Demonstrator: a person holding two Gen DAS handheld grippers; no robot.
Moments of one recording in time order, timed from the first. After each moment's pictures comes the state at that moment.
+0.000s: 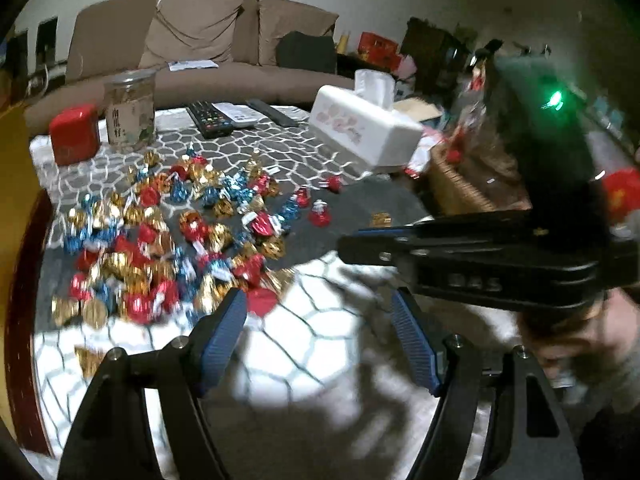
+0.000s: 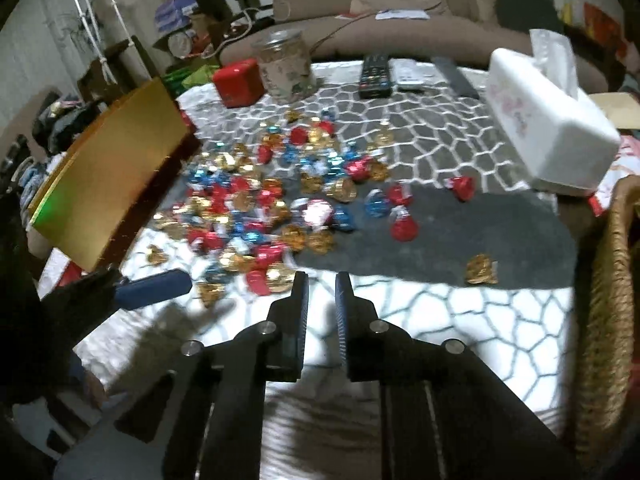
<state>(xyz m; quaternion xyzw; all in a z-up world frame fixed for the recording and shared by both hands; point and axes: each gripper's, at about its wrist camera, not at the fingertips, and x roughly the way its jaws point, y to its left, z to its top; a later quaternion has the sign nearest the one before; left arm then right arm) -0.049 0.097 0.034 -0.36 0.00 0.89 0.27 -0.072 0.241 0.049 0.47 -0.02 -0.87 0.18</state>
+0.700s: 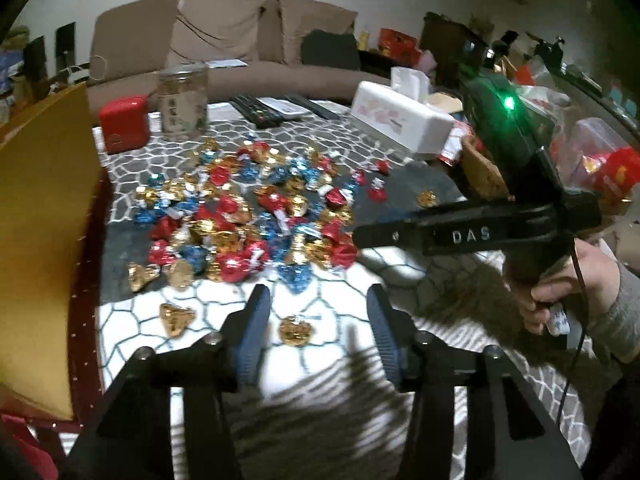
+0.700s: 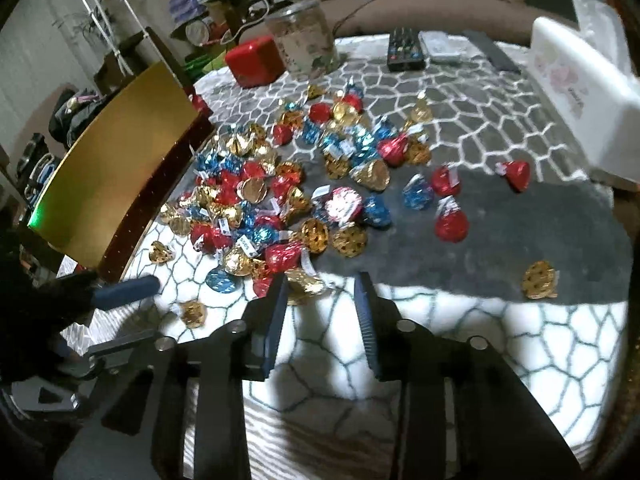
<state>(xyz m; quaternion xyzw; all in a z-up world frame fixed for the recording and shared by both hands) -0.024 0.038 0.030 -0.37 0.00 0.90 0.23 -0.095 0.220 0.017 0.49 -0.04 -0.84 0.23</state>
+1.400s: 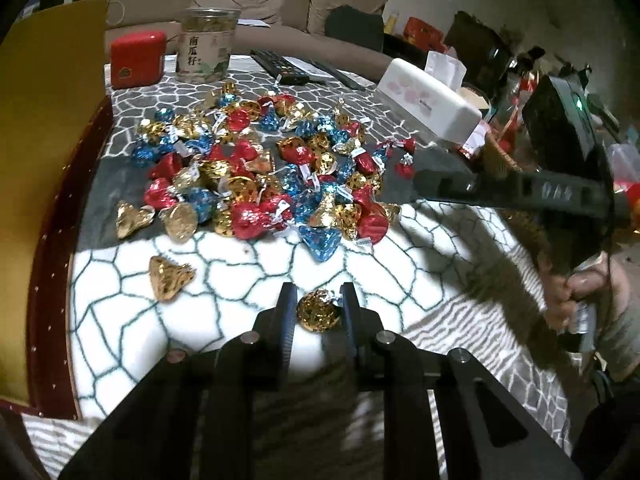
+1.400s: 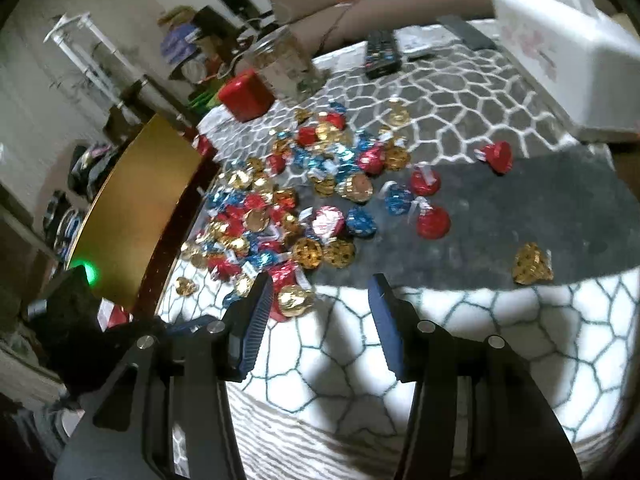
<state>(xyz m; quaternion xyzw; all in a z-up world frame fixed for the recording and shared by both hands) -0.041 0.020 0.004 -0.43 -0.06 0.87 0.23 -0.096 0.252 0.025 0.47 -0.12 -0.84 0.25</state>
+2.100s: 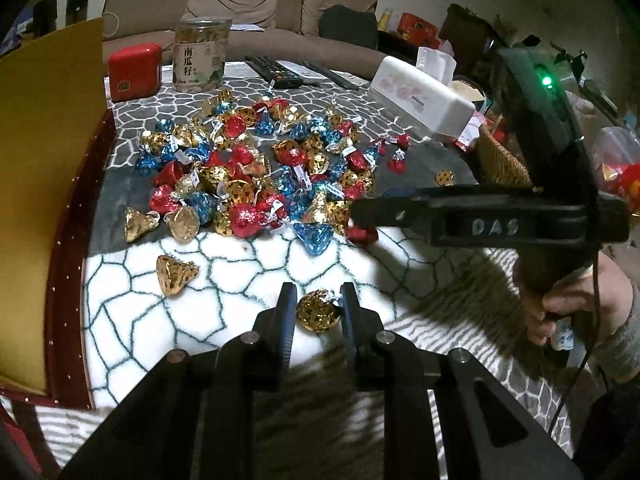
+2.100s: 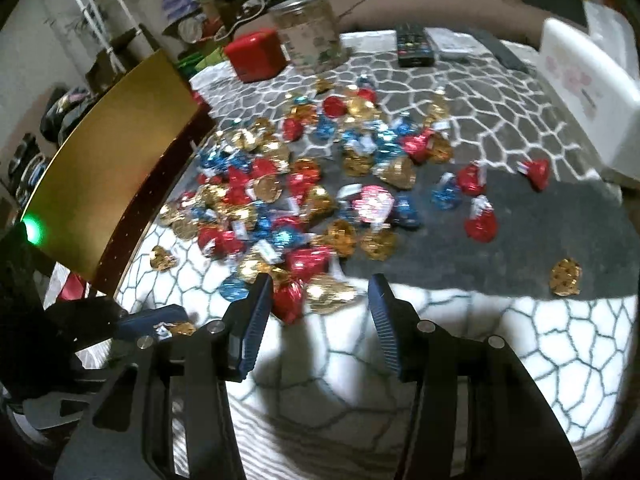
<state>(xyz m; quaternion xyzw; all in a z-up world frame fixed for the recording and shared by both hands) -0.033 0.026 0.010 -0.43 -0.03 0.87 0.23 -0.094 0.193 0.015 0.49 -0.03 -0.84 0.22</state>
